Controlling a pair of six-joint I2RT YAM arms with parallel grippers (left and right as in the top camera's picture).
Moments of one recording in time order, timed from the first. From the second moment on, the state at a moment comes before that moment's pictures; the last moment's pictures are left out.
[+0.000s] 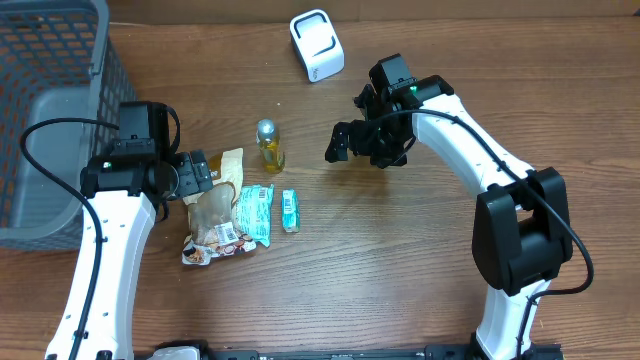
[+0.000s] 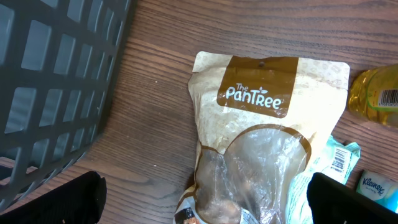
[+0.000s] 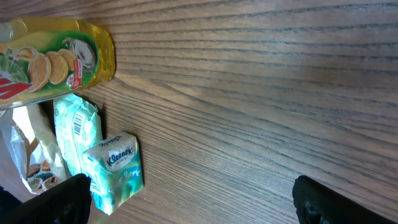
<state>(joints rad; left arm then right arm) 0.04 1.38 1.17 -0.97 -0.17 -0.25 0.37 2.04 1.62 -0.97 -0.43 0.31</state>
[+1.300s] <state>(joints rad) 0.04 1.38 1.17 -0.97 -0.17 -0.25 0.45 1.99 1.62 -1.03 -0.25 0.49</state>
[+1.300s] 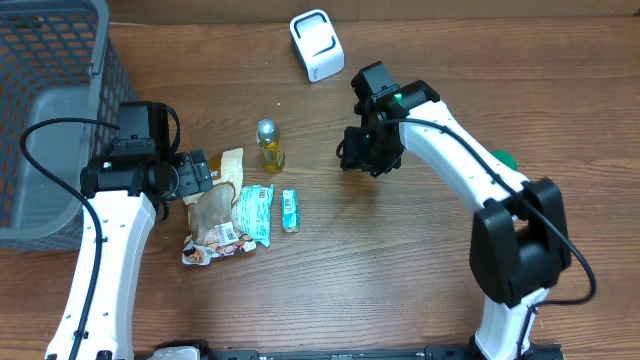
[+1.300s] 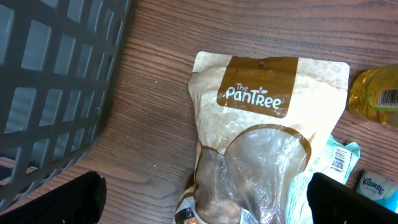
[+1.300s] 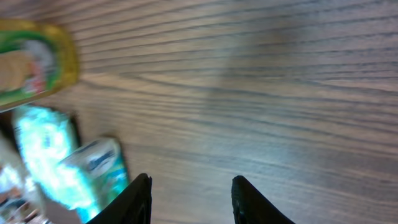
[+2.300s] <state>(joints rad) 0.04 1.38 1.17 -0.97 -0.17 -0.25 0.86 1.94 1.51 -0.77 0.01 0.75</state>
